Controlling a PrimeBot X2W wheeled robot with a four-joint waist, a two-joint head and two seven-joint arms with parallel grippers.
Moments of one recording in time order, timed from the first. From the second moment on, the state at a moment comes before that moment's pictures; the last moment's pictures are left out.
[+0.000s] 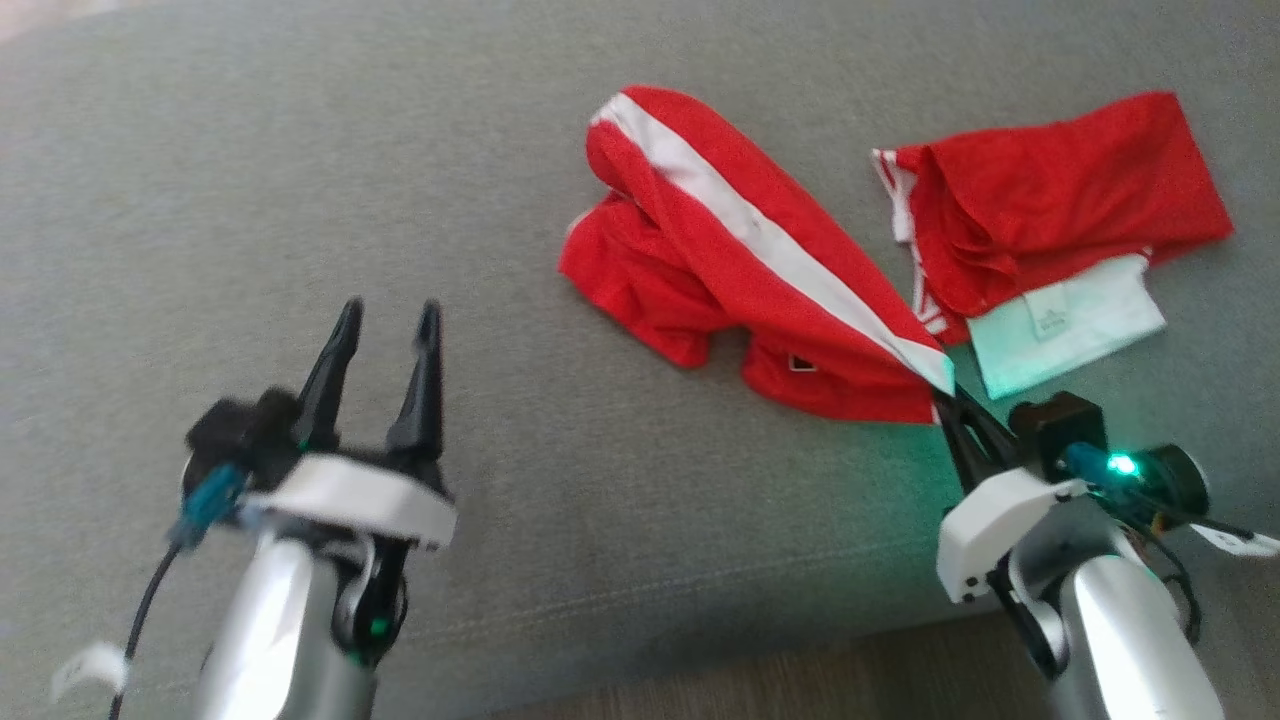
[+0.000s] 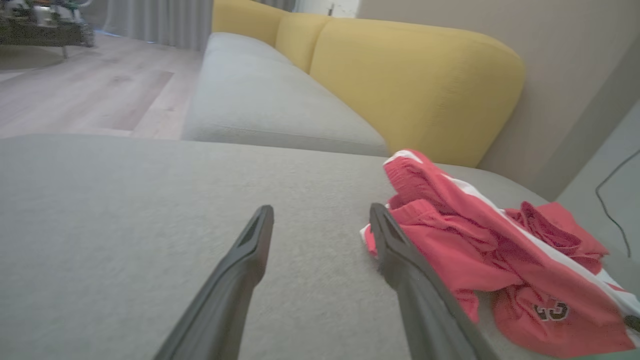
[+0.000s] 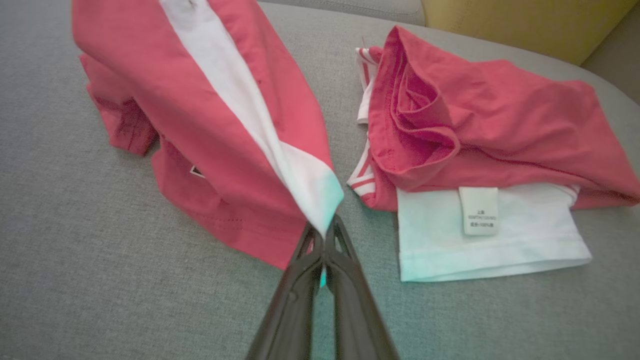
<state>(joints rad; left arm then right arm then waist) -0.22 0.04 -0.16 0.27 -0.27 -0.12 -0.26 -0.17 -0.06 0.01 0.27 -0.07 0.13 0.03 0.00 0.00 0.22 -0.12</state>
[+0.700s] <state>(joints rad) -0.76 0.15 -0.46 0.47 -0.48 -0.12 0.08 -0.19 -0.05 0.16 0.28 -0.03 0.13 -0.08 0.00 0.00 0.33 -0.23</state>
